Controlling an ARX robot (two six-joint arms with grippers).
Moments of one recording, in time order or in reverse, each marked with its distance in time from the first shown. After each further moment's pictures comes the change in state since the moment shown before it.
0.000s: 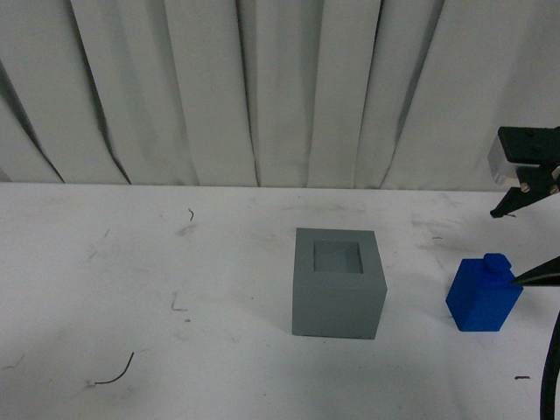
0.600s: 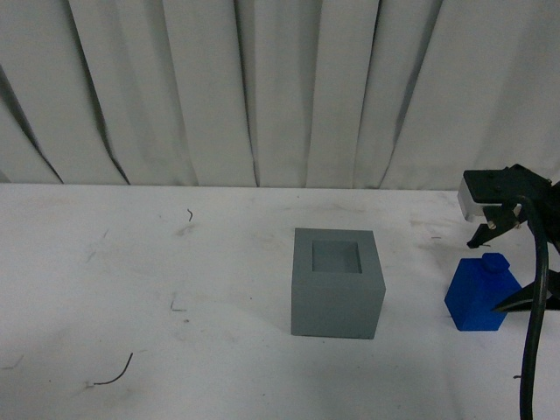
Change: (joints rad) left arm 0.000 0.000 0.000 0.000 0.000 0.000; right arm 0.031 0.147 0.101 -0.071 0.021 -0.052
